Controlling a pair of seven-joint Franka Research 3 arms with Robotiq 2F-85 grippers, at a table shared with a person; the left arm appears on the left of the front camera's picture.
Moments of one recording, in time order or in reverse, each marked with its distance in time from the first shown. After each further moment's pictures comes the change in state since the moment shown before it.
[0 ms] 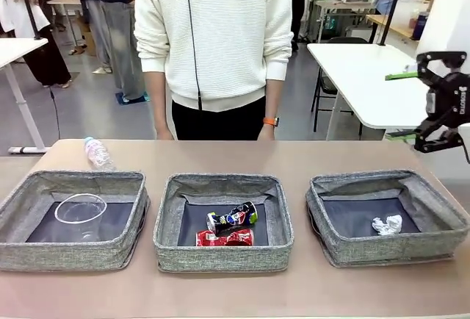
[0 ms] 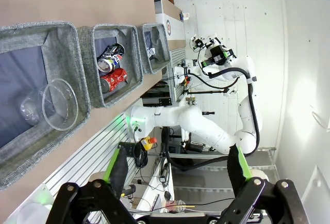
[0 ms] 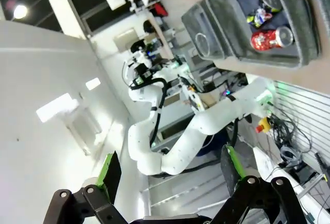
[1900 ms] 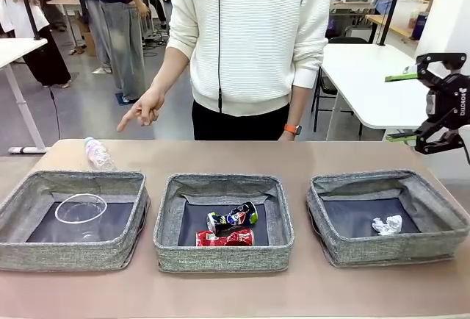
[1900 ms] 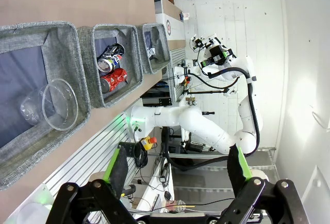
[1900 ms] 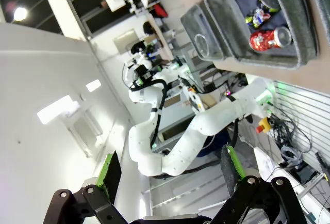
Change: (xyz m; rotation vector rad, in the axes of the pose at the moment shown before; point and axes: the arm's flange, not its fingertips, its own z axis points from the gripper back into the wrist) left arm 0.000 0.000 0.000 0.000 0.000 0.000; right arm 0.002 -0.003 0.002 0.000 -0.006 -0.012
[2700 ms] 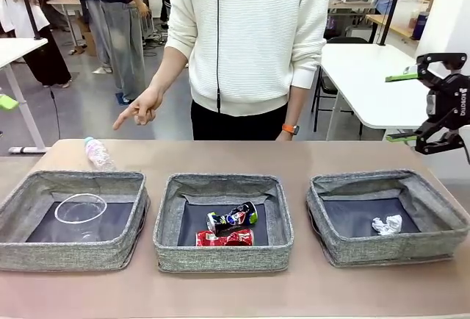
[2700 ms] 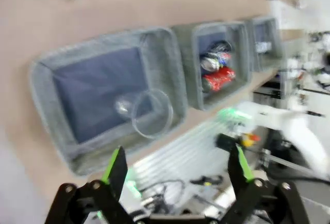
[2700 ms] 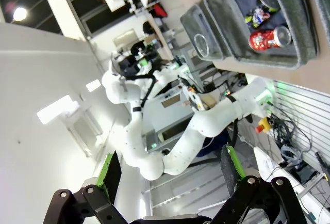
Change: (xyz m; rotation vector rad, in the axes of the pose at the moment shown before) left arm 0.080 -0.049 -0.056 0.663 0.143 -0.074; right arm 0.000 0.000 0.000 -0.001 0.000 -0.001
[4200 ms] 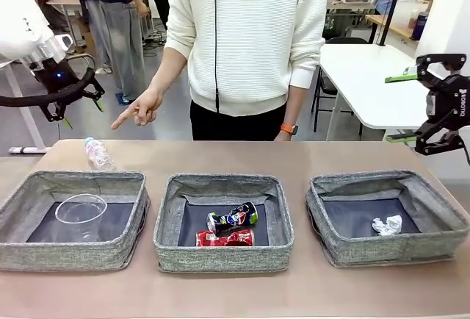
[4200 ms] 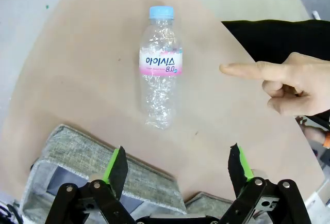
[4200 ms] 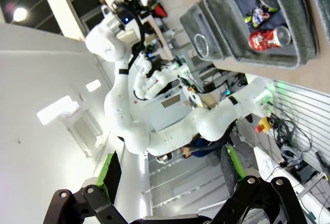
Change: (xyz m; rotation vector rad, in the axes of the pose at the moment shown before) left arm 0.194 0.031 -0.117 0.444 -0.282 0.788; right arm 0.000 0.000 0.000 0.000 0.000 -0.002
